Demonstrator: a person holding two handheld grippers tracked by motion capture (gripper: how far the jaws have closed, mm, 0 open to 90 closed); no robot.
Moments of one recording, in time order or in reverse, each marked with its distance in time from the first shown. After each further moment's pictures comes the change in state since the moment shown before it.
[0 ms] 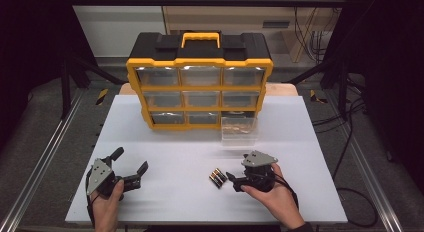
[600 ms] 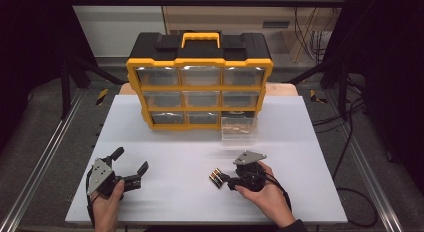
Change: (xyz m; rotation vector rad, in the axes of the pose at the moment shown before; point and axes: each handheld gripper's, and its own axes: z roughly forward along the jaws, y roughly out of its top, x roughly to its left) left arm 0.000 0.000 0.001 0.004 -0.001 0.009; right arm 0.009 0.001 0.021 0.116 0.038 0.065
